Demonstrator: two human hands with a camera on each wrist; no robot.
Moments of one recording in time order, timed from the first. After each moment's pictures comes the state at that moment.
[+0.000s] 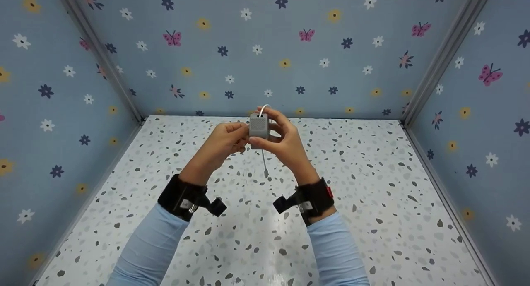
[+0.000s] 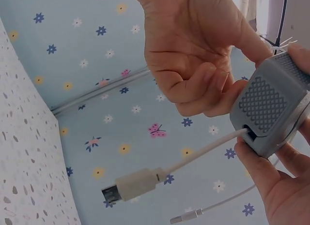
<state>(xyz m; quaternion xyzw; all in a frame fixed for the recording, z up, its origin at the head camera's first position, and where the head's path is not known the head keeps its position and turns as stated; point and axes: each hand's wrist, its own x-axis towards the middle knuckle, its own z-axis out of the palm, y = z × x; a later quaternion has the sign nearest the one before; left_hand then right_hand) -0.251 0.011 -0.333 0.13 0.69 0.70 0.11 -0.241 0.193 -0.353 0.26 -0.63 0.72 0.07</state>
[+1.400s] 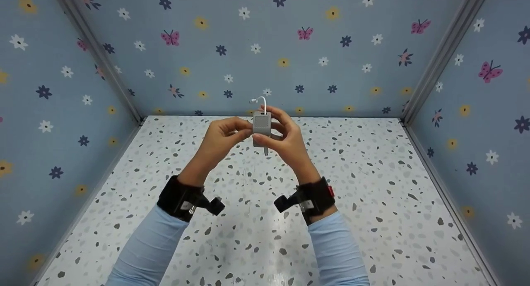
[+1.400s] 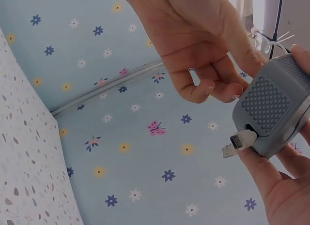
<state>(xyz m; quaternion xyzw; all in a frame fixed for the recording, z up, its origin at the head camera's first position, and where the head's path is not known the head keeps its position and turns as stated) -0.253 0.008 -0.340 0.26 0.74 0.61 -0.05 -0.245 0.198 -0.356 0.25 -0.63 0.73 0.09</state>
